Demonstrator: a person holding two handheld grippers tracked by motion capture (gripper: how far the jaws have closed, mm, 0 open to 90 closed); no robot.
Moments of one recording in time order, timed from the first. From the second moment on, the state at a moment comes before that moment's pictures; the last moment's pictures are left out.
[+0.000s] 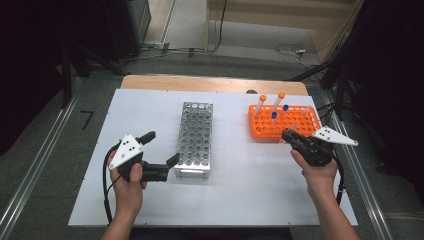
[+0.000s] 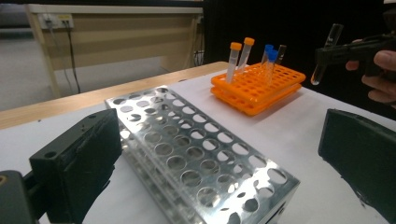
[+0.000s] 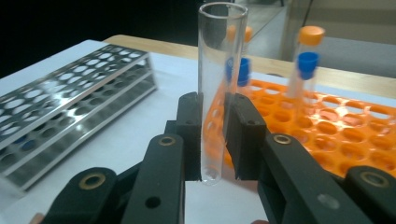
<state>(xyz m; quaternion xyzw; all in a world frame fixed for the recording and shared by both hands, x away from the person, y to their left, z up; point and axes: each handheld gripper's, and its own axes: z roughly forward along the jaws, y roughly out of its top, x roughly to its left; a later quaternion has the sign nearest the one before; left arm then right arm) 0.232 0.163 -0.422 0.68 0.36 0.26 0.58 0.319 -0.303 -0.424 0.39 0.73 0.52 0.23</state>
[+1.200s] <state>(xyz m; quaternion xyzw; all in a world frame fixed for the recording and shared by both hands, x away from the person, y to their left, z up) 0.243 0.058 -0.422 0.76 0.33 0.17 0.54 0.259 -0.192 -0.456 0.23 0.83 0.46 0.20</state>
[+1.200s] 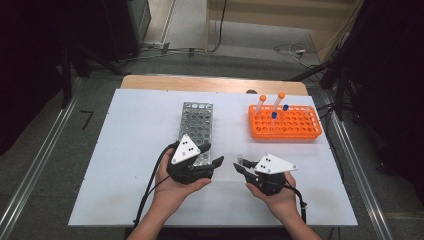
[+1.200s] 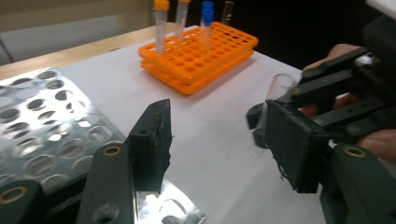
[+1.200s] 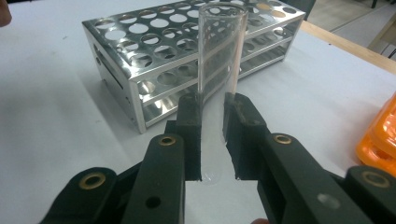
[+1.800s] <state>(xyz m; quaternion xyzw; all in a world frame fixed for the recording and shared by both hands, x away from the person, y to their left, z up) 0.239 0.033 -0.428 0.78 0.30 0.13 0.53 0.248 -0.171 -0.460 0.20 0.85 0.44 0.21</state>
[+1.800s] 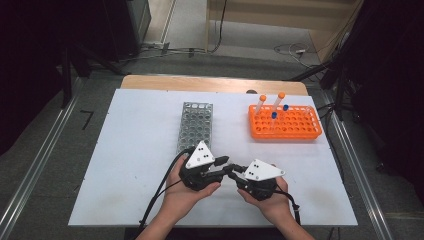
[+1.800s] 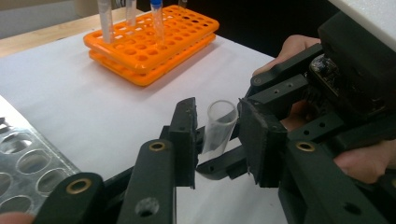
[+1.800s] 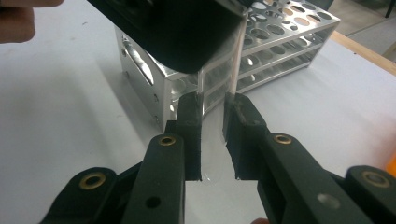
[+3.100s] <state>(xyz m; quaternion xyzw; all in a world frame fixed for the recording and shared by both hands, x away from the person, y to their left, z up) 0.252 0.046 -0.420 0.78 0.33 0.16 0.52 0.254 -0.227 -0.453 0.26 0.80 0.52 0.17</state>
